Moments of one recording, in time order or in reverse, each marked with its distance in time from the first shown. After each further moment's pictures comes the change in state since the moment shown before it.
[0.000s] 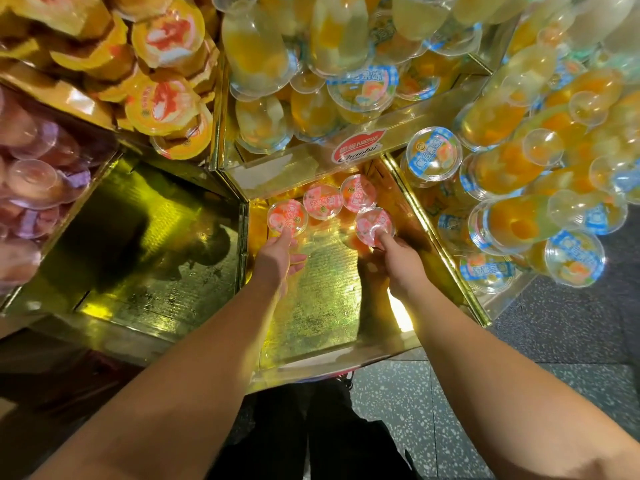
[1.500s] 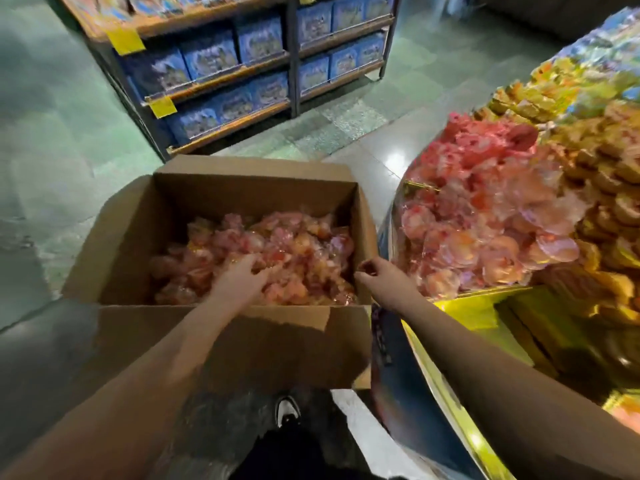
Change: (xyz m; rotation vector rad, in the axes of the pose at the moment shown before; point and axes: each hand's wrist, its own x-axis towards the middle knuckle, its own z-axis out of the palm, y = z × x) left_hand -0.235 -0.027 -0.691 0.362 0.626 0.086; right_hand -0.393 0.113 0.565 -1.436 -0.736 -0.865
